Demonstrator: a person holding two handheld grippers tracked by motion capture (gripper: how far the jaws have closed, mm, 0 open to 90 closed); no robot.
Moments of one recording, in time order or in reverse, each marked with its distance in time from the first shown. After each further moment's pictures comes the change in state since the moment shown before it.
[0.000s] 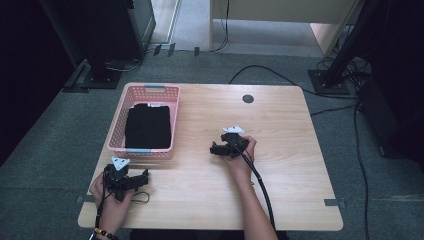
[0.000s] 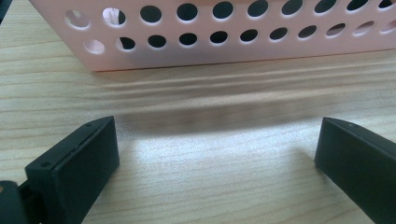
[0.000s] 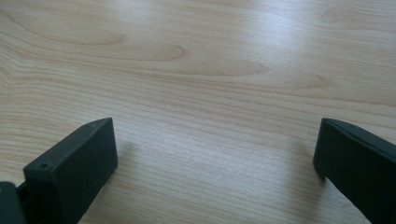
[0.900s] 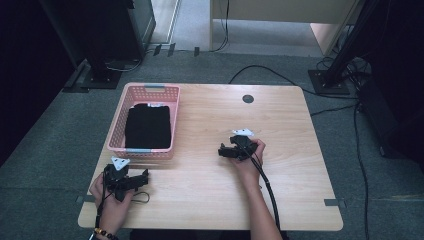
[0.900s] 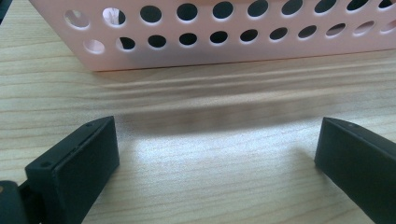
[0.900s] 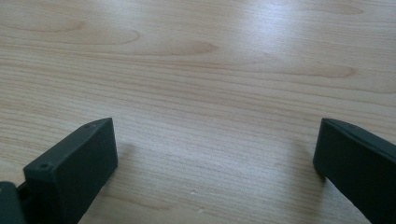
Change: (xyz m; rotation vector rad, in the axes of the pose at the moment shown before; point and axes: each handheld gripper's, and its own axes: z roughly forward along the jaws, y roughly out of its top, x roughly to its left) left arm 0.000 0.000 0.000 0.000 0.000 0.000; right arm -0.023 -0.011 -0.012 0.002 -0.030 0.031
